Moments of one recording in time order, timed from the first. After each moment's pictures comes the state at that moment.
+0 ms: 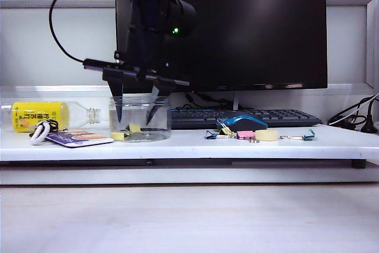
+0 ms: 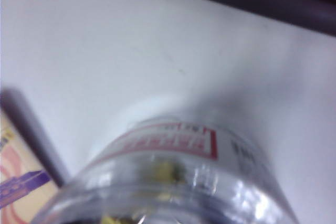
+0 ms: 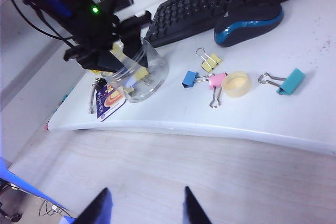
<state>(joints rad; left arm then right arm) -0.59 2.28 2.18 -1.36 -0.29 -0.89 0.03 0.08 0.22 -0.33 -0.65 0.48</state>
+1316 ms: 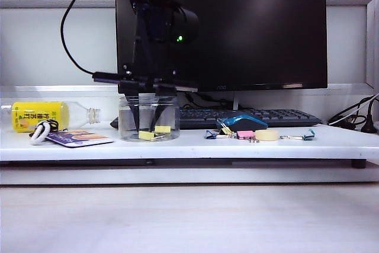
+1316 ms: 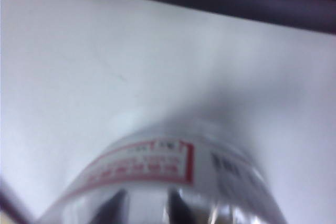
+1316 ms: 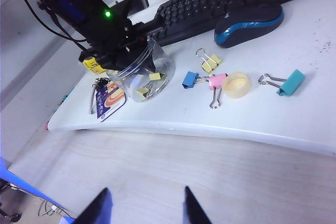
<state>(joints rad) -0.59 2.30 2.18 -1.30 -0.24 -0.78 0.03 0.08 0.22 -0.33 -0.65 0.48</state>
